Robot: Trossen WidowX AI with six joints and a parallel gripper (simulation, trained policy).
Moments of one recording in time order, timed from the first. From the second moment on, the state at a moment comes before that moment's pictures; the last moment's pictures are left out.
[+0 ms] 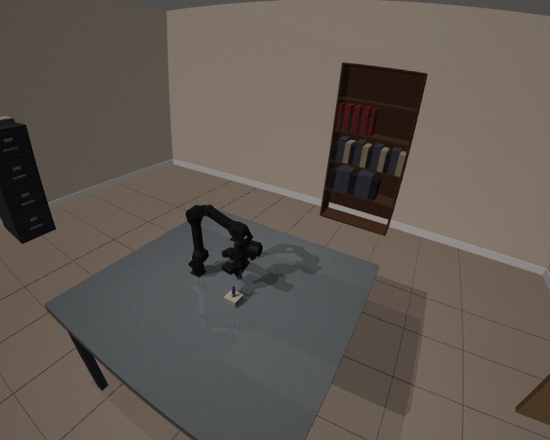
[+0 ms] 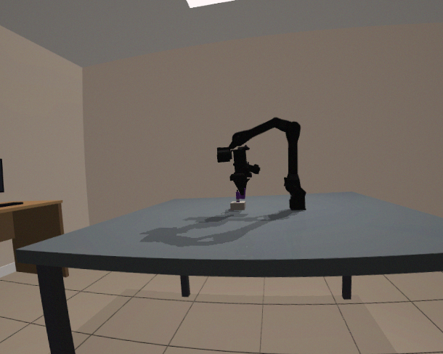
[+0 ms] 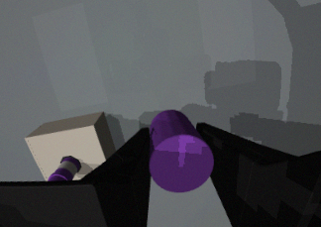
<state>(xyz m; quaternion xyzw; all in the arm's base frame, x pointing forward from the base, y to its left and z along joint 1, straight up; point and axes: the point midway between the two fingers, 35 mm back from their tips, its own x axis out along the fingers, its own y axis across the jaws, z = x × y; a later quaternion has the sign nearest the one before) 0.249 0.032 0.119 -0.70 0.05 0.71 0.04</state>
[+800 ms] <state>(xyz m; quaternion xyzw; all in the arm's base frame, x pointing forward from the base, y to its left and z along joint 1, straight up) 0.278 -0.026 0.168 -0.72 0.09 0.69 0.08</state>
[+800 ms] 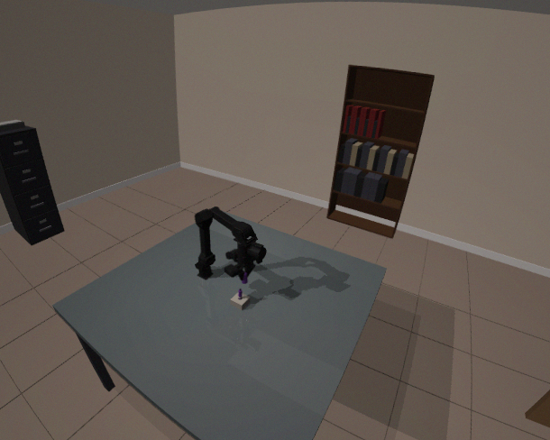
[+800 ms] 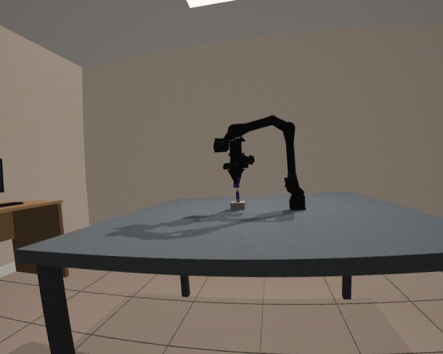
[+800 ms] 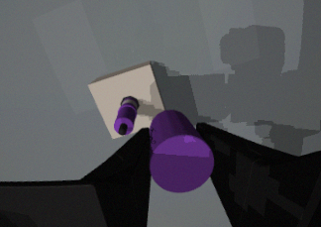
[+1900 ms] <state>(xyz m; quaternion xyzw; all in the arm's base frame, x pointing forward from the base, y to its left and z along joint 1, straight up) 0.281 -0.063 0.141 -0.67 0.10 0.73 0.11</state>
